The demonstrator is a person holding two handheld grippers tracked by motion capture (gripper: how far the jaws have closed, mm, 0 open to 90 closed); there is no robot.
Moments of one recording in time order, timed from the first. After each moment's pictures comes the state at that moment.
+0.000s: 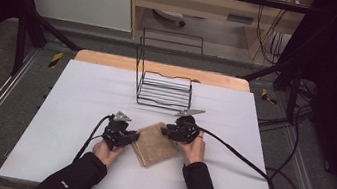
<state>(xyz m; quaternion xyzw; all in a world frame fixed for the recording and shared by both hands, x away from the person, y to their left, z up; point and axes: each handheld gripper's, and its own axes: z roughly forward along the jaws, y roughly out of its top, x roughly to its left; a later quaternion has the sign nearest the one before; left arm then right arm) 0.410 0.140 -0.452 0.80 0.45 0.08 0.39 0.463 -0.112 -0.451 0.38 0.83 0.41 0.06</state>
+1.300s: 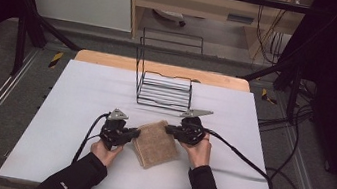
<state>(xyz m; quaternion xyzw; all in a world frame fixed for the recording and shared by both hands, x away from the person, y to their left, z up) 0.399 0.144 -0.430 0.78 0.44 0.09 0.44 0.438 -0.123 -0.416 0.36 0.82 0.44 0.06</state>
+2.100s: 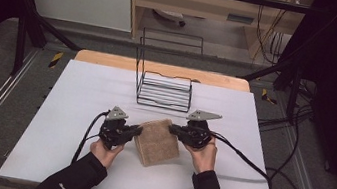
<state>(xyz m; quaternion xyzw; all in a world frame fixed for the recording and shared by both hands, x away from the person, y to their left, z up) 0.388 0.141 -0.408 0.77 0.42 0.11 0.47 0.416 -0.134 -0.394 0.35 0.80 0.47 0.09</state>
